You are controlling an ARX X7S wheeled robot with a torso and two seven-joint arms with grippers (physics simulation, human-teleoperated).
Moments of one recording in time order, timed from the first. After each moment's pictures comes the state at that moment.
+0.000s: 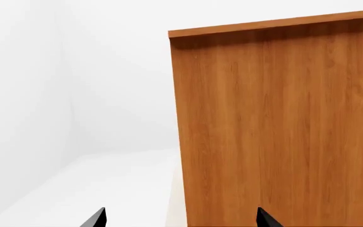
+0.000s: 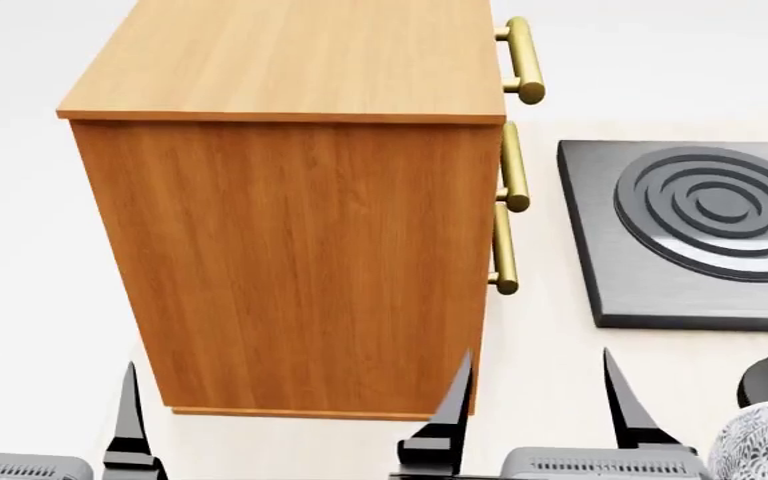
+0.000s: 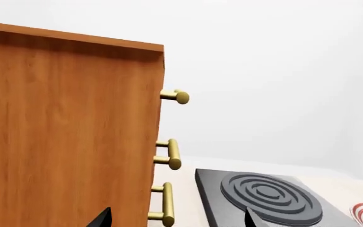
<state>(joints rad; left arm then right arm) -0.05 -0.24 0.23 0.47 -0.12 -0.30 -0.32 0.10 0.23 -0.25 -0.47 0.08 0.33 0.35</state>
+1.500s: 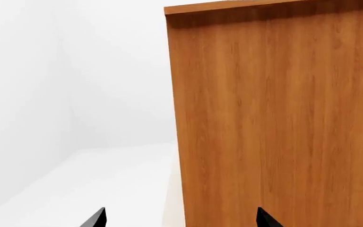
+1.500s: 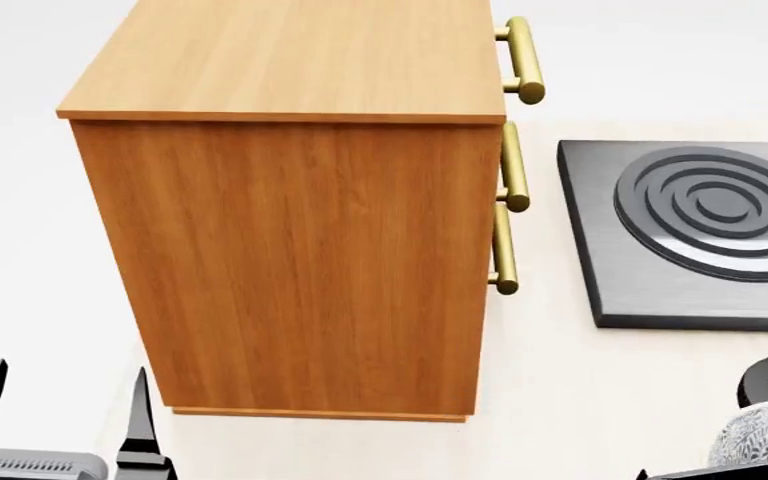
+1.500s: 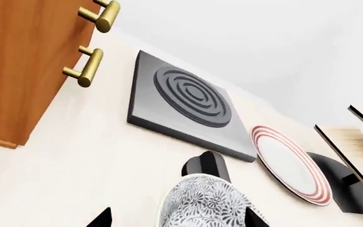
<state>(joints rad) -0.08 -0.26 0.27 0.38 -0.14 -0.26 -0.34 0.13 0.53 -0.04 -0.97 0.25 1.39 0.31</state>
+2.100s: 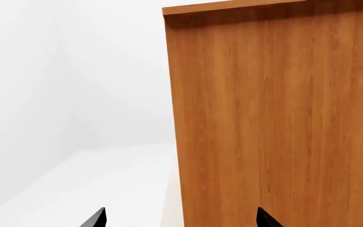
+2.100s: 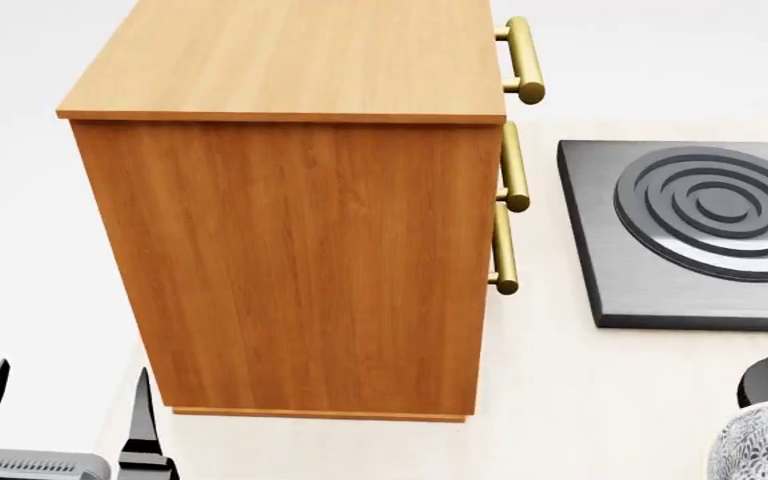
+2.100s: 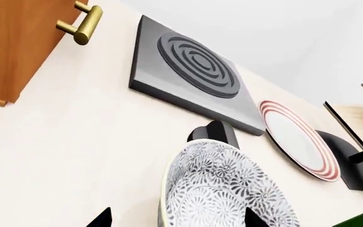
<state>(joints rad) -0.08 -0.27 0.28 0.38 -0.15 -0.26 -0.35 0.02 0.55 -0.05 -0.82 0.23 1.22 0.32</state>
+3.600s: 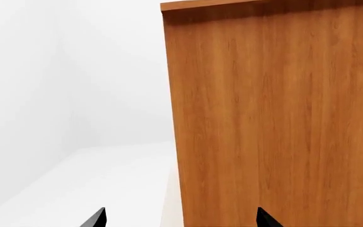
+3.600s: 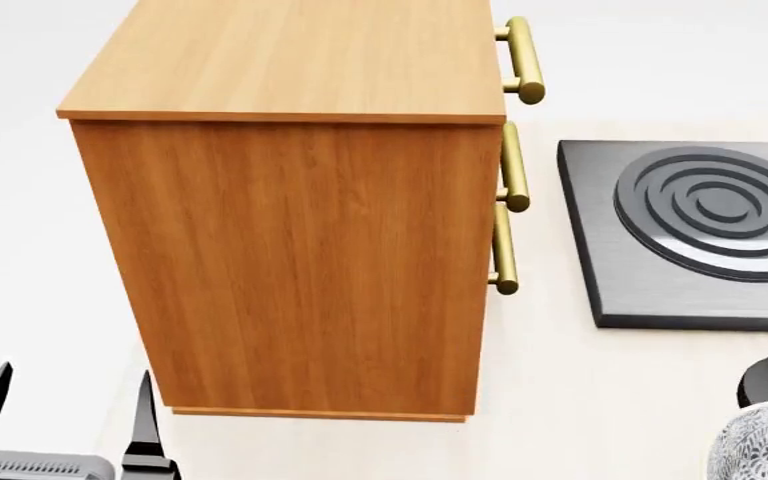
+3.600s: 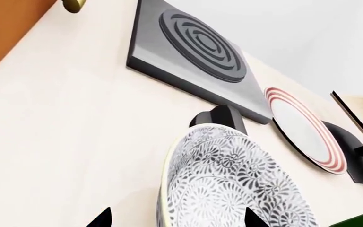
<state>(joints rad) -0.09 -0.29 0.31 0.37 -0.17 -0.25 -0.39 0.04 0.58 -0.10 -0.63 0.21 1.11 0.31</state>
